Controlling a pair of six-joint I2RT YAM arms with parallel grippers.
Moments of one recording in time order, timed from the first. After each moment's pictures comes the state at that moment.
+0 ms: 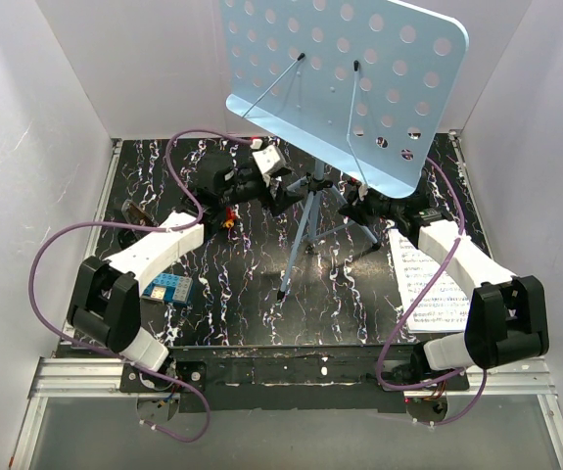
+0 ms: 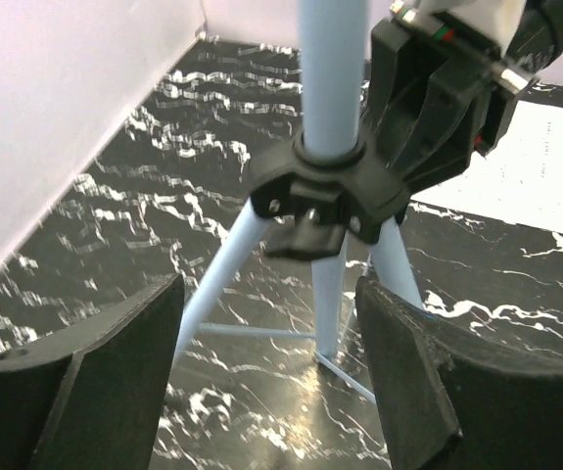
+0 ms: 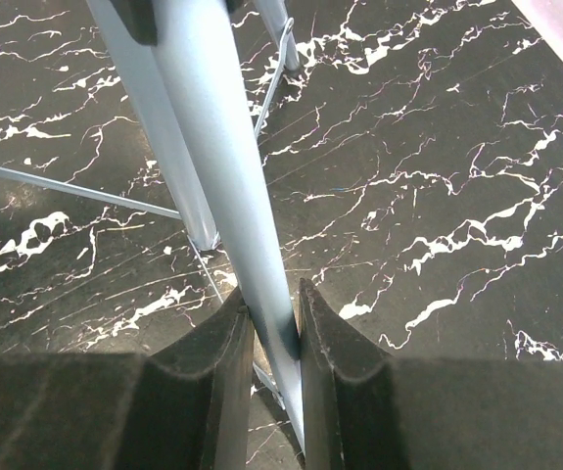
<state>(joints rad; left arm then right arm) -0.50 1.54 1.12 0.29 0.63 0.18 0.27 1.40 0.96 -0.12 -0.65 -0.48</state>
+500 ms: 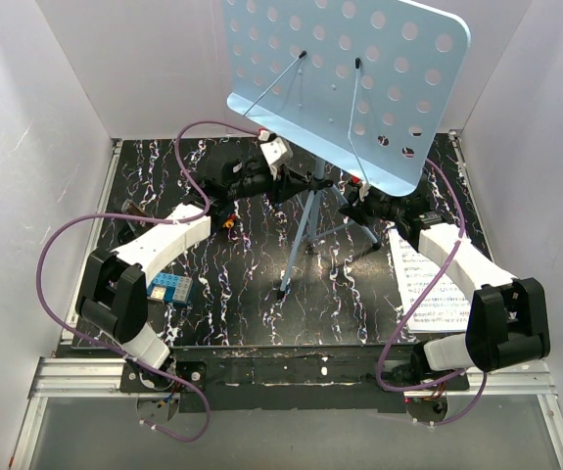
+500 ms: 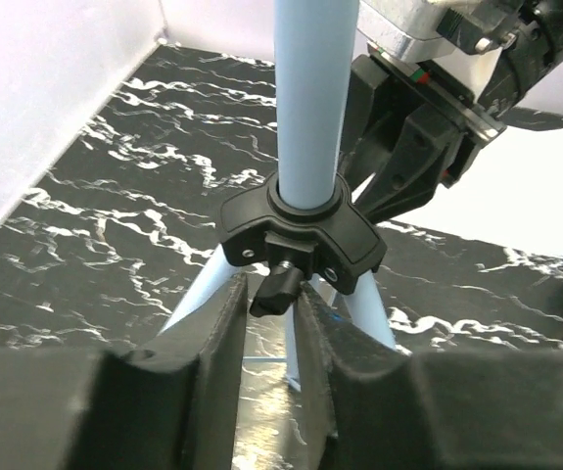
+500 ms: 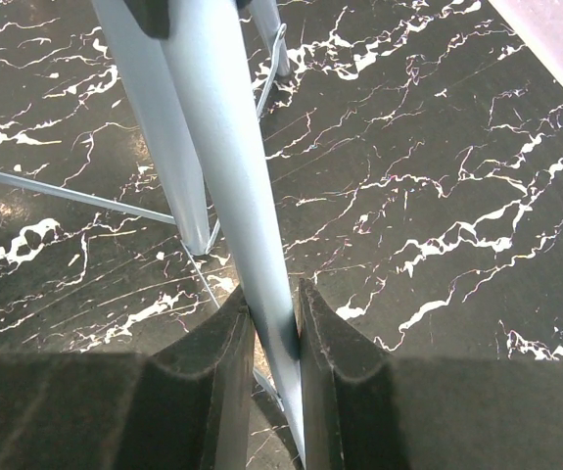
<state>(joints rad) -0.53 1.61 1.23 0.26 0.66 0.16 0.27 1.38 0.92 -0.06 -0.64 -0.47</state>
